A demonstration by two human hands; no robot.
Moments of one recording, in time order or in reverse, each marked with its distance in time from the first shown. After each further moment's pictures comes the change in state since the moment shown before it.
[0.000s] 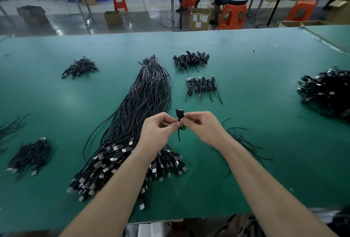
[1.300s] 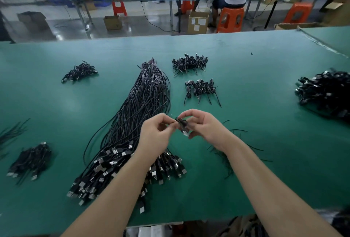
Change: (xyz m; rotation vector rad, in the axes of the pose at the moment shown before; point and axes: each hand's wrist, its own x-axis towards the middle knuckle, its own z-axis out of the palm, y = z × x) left_hand -0.006 0.007 0.002 0.086 0.038 0.120; right_hand 0.000 -0.006 -0.011 0.359 -0.173 0.097
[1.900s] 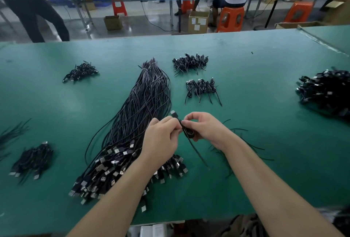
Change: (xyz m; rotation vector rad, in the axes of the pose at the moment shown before) left_hand -0.006 -0.009 0.003 0.592 0.031 0.488; right_hand 0.006 0.001 0.004 -0.065 0.084 0.135
